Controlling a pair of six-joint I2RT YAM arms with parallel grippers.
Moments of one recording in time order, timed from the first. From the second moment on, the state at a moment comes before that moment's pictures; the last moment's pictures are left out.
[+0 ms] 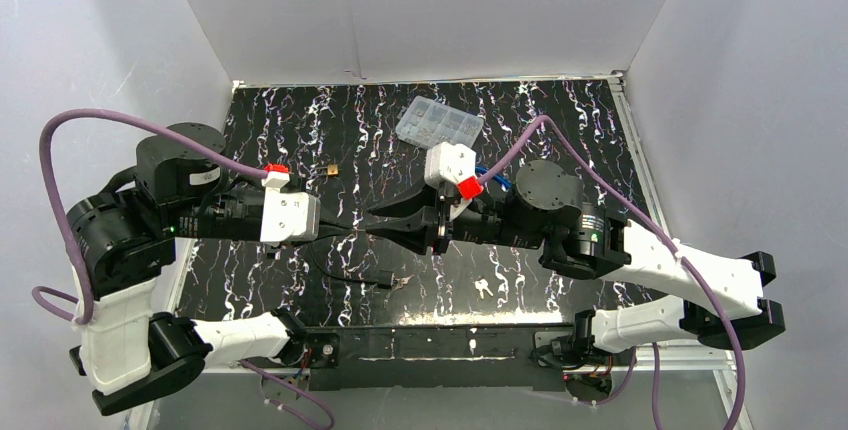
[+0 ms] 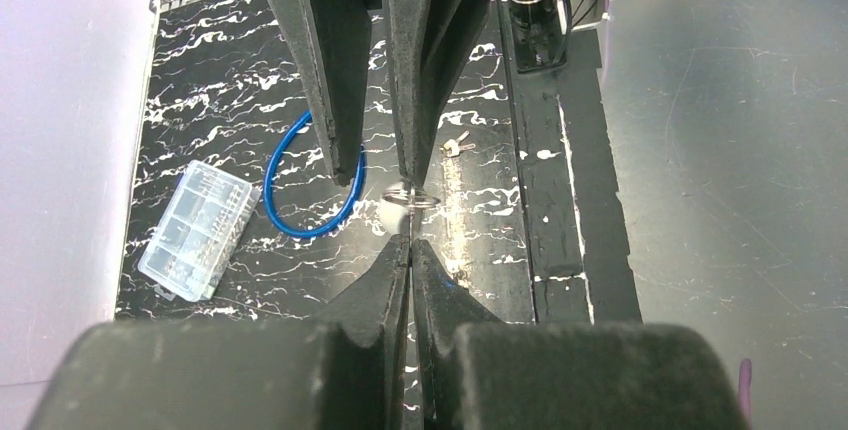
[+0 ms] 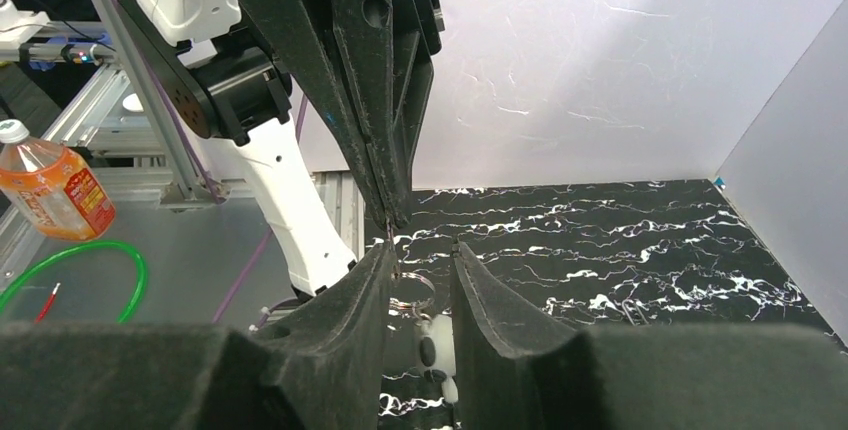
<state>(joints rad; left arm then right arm) -0.80 1.12 2.12 -1.50 0.63 0.64 1.39 1.18 1.47 -0.18 -0.12 -0.05</state>
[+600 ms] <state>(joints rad) -0.80 1.11 2.11 -1.50 0.63 0.64 1.39 1.18 1.45 -0.17 -0.13 -0.02</state>
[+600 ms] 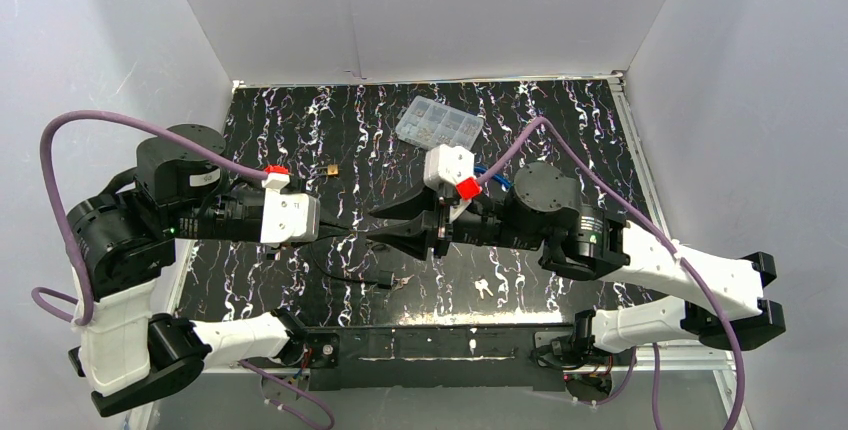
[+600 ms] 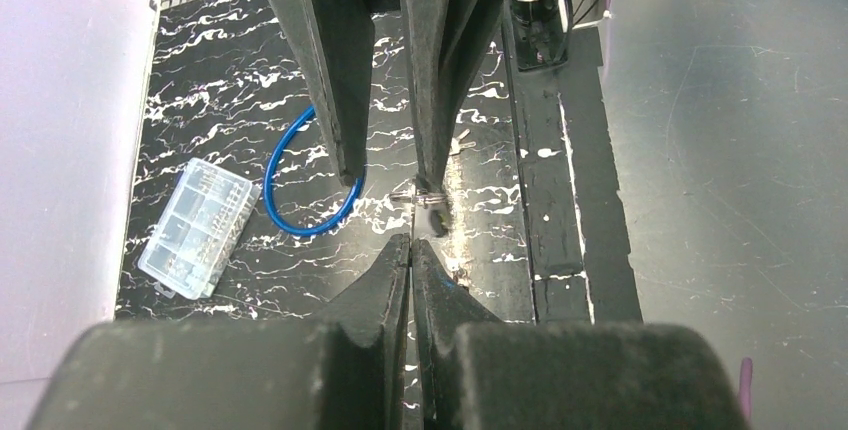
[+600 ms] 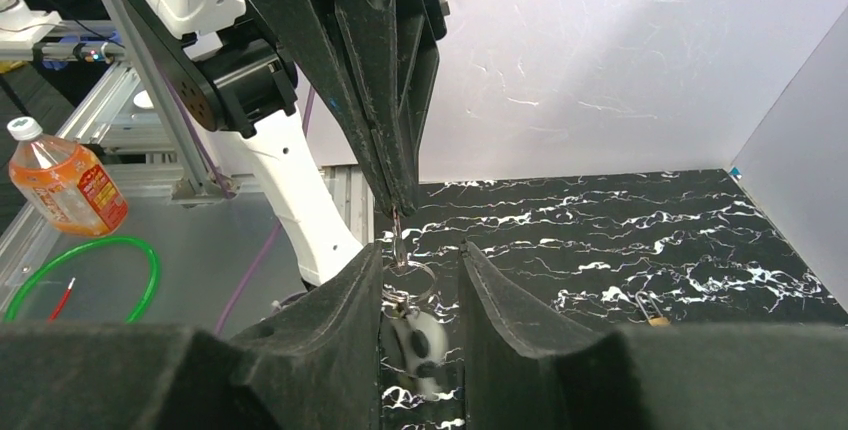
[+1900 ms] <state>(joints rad) -0.80 1.13 2.10 -1.48 0.58 0.66 1.34 1.20 1.45 -0.19 -0.14 0.07</state>
